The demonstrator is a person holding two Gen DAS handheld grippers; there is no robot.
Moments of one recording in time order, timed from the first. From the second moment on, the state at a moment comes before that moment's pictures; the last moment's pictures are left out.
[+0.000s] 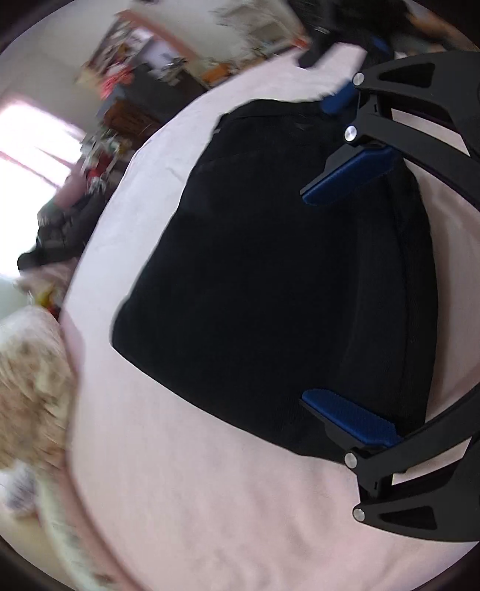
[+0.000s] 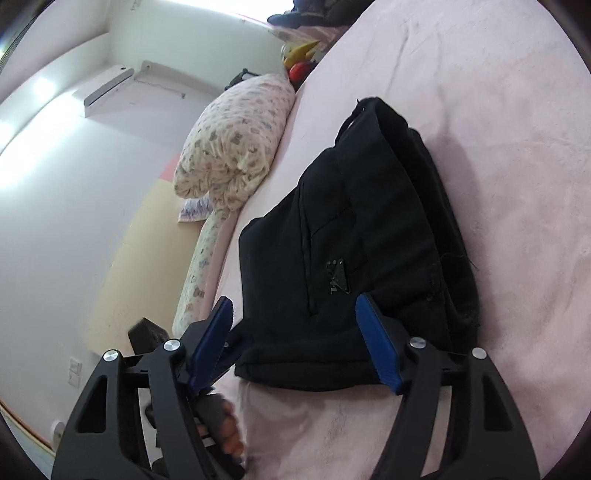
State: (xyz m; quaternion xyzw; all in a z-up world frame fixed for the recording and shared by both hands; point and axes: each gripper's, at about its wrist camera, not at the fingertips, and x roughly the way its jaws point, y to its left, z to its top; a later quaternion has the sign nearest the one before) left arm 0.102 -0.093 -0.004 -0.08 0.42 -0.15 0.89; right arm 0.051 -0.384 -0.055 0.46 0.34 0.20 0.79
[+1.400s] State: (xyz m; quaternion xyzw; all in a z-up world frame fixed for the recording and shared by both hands) left arm 0.229 -0.114 0.039 -0.17 0.46 -0.31 0.82; right arm 0.128 -0.406 -0.014 0.40 0.41 0.17 0.80
